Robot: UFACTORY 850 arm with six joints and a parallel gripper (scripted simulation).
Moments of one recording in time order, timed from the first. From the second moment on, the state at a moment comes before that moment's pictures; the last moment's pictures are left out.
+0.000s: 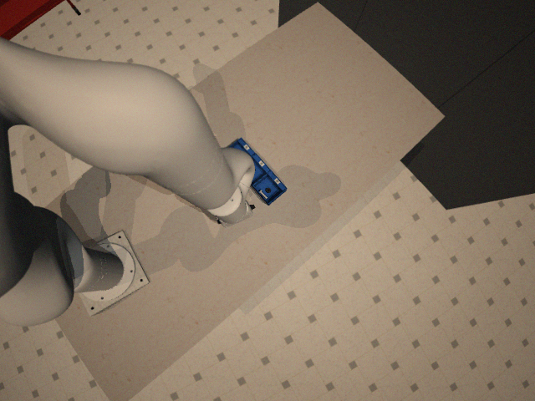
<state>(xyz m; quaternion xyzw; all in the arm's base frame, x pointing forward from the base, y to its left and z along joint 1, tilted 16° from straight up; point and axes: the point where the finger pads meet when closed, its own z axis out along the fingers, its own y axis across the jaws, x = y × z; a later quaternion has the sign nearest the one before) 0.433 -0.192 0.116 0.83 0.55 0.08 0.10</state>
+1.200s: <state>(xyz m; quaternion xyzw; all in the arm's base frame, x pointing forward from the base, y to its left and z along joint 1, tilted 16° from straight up) 0.432 -0.192 0.116 0.83 0.55 0.08 0.10</state>
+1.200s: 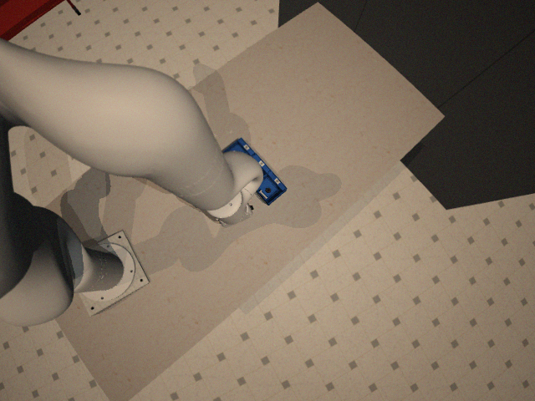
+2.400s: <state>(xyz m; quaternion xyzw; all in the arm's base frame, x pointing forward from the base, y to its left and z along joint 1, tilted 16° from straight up) 0.416 -0.188 0.173 0.82 0.55 0.10 0.11</state>
